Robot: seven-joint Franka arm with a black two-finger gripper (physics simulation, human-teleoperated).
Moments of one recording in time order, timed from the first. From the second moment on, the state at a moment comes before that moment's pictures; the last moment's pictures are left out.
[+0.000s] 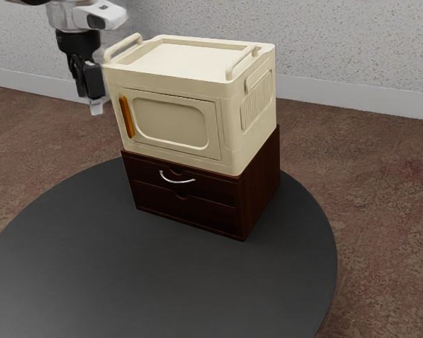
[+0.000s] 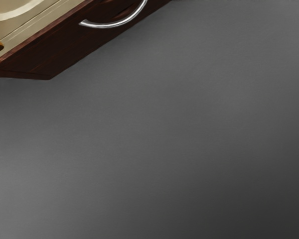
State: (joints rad) arm 0.10 -0.04 -0.12 -1.46 0.08 1.35 0.52
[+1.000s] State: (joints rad) arm 0.12 -0.19 -0.18 -2.08 -0.01 2.09 1.43
